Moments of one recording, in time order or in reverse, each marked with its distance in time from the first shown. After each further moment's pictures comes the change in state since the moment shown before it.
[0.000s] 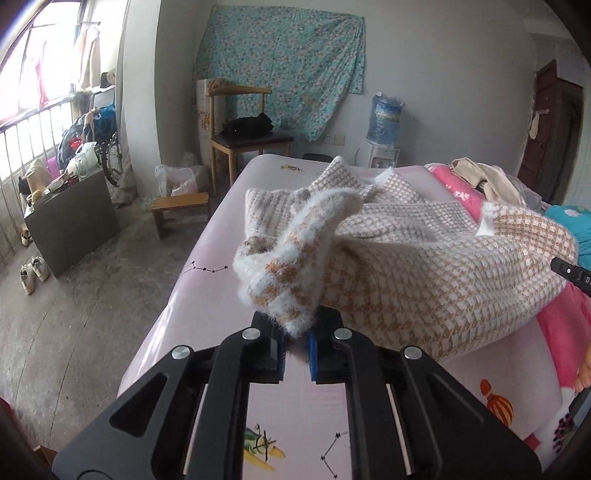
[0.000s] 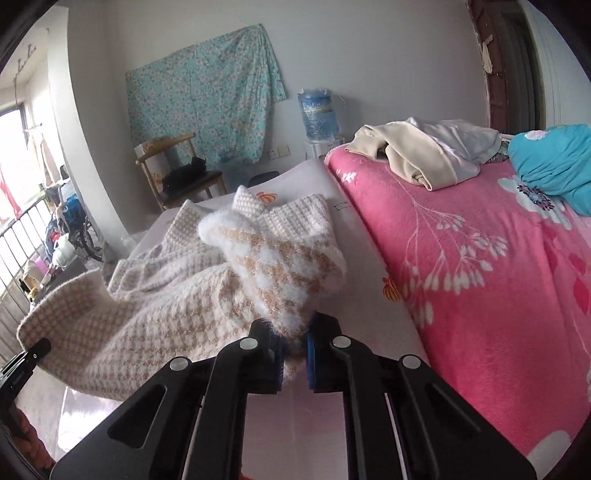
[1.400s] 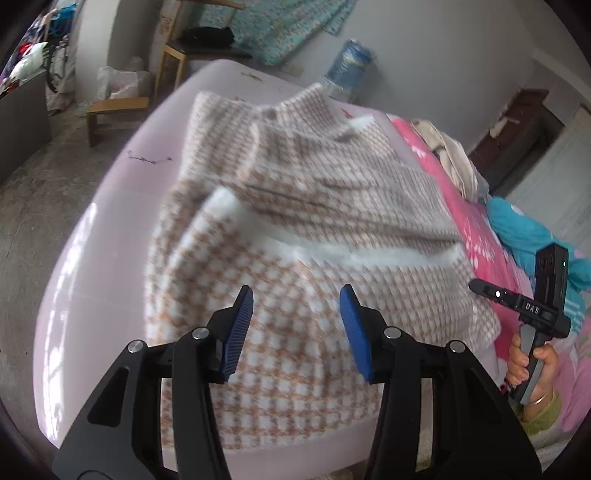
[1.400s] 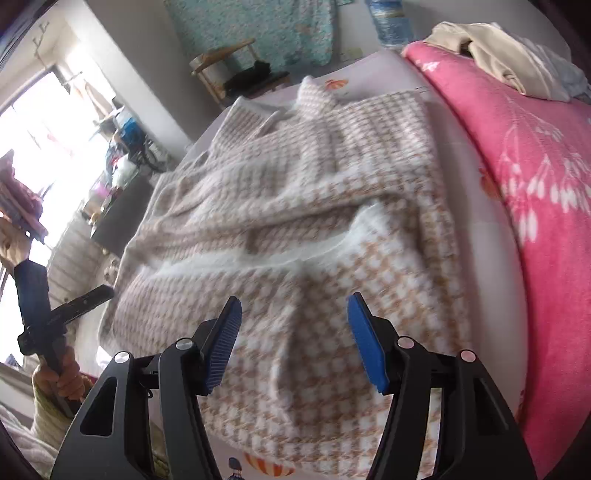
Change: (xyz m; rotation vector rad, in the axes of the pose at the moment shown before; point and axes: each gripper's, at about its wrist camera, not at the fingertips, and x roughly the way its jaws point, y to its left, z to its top) left arm 0.071 0.031 -0.024 -0.125 0.327 -0.337; right arm 0.062 0.008 -0.045 -0.080 0.433 0.317
